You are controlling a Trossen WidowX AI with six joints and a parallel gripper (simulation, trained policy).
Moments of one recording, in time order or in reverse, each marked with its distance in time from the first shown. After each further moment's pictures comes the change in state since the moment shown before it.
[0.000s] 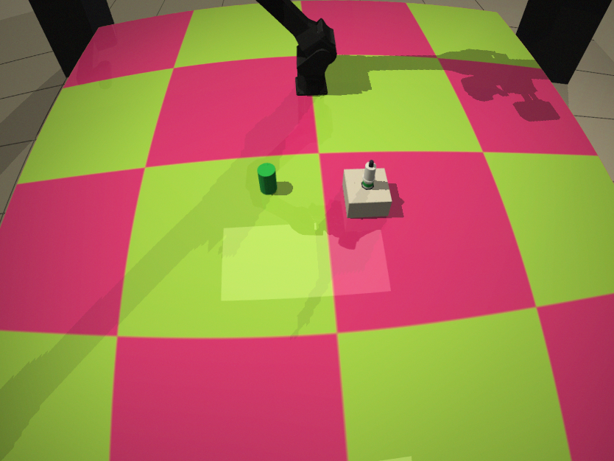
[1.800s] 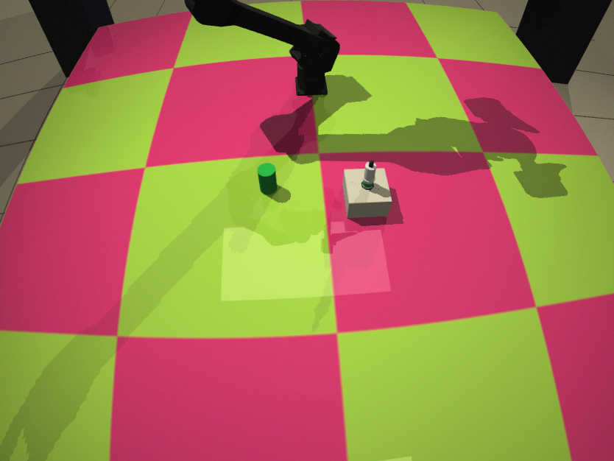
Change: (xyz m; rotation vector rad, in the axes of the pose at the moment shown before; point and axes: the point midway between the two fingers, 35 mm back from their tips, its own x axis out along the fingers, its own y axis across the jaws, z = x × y) arm -0.069 0.015 -0.003 -0.138 0.416 -0.130
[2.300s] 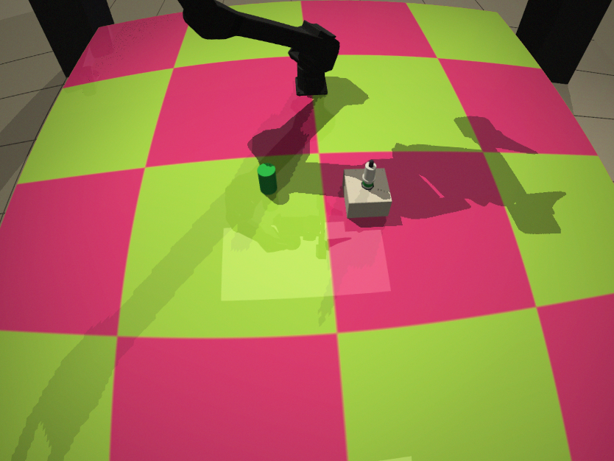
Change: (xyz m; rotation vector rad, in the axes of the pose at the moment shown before) arm -0.017 0.015 -0.005 -0.006 0.122 -0.022
